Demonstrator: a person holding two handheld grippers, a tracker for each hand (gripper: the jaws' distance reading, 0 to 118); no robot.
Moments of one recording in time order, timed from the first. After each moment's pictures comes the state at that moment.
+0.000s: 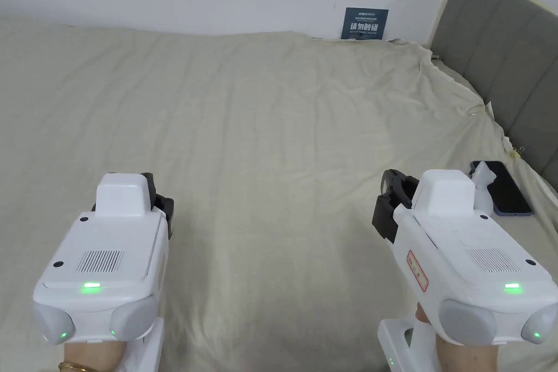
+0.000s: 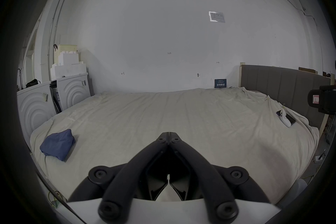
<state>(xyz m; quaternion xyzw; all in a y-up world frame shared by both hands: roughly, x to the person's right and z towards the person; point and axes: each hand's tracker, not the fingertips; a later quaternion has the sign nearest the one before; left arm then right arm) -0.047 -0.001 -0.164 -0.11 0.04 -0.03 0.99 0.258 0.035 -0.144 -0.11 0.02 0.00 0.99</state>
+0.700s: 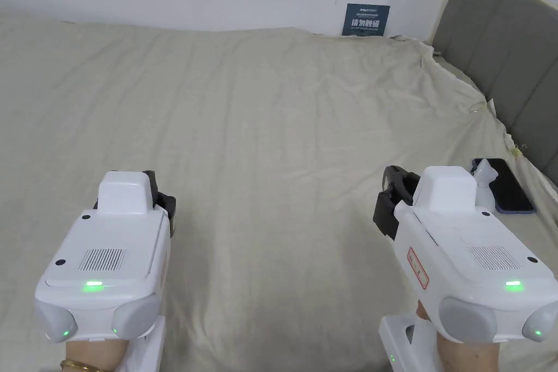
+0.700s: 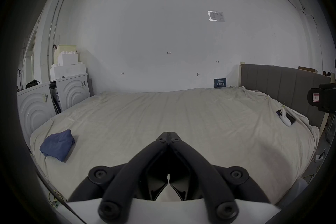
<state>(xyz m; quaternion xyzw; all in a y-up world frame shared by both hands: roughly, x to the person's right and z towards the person) -0.046 -0.002 -0.165 -0.12 0.04 -0.03 0.99 0.256 0.037 -0.146 -0.11 0.02 0.01 0.99</state>
